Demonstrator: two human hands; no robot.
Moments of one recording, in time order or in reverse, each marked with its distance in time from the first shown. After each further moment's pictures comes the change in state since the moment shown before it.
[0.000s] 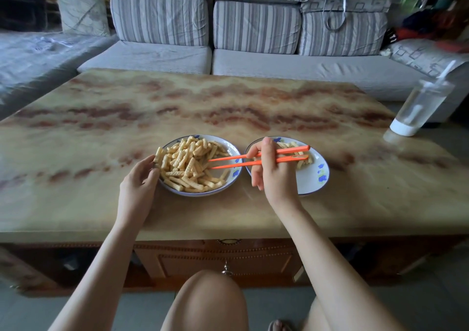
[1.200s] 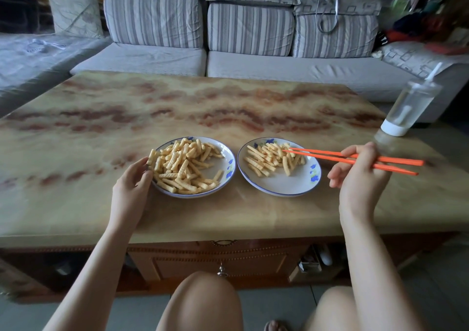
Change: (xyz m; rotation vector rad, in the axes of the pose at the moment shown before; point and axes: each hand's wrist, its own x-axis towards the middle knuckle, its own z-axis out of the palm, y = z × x) left_hand -0.002 0.003 0.000 0.008 0.006 -0.012; right_hand 0.003 -0.007 -0.105 0.040 0.671 0.029
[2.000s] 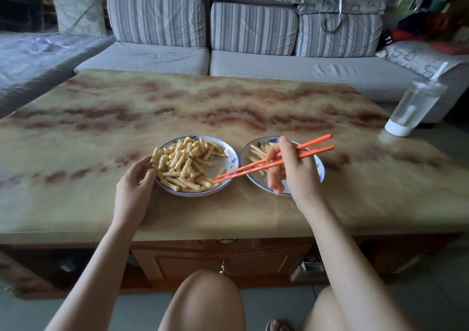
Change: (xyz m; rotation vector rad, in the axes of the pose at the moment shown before) left_hand 0.001 -0.002 0.000 -0.010 -0.007 0.014; right_hand -0.042 -0.004 0.054 0.013 -0.698 0.166
